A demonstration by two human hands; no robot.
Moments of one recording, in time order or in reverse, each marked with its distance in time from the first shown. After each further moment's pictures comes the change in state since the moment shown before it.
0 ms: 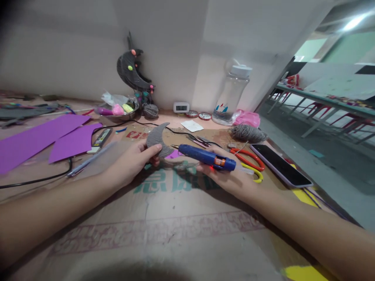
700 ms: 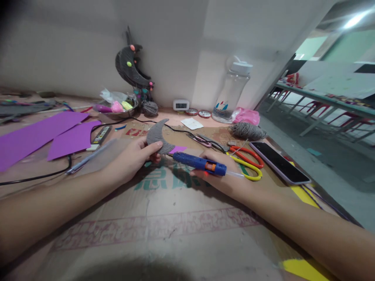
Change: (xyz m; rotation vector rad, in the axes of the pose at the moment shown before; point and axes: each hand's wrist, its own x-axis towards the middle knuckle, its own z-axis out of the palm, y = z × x) left_hand 0.002 -0.003 0.000 -0.087 -0.011 -0.009; right_hand -0.002 -0.005 0.006 -0.119 -0.073 -0.008
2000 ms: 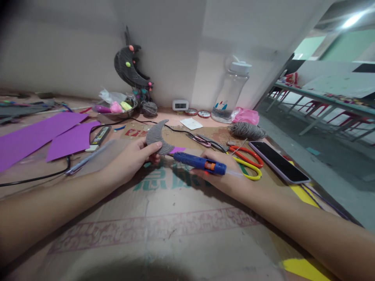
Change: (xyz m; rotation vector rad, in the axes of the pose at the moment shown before) left_hand 0.000 0.002 0.001 0.007 -0.010 -0.022; right_hand 0.000 0.000 -0.003 -0.075 -0.013 -0.006
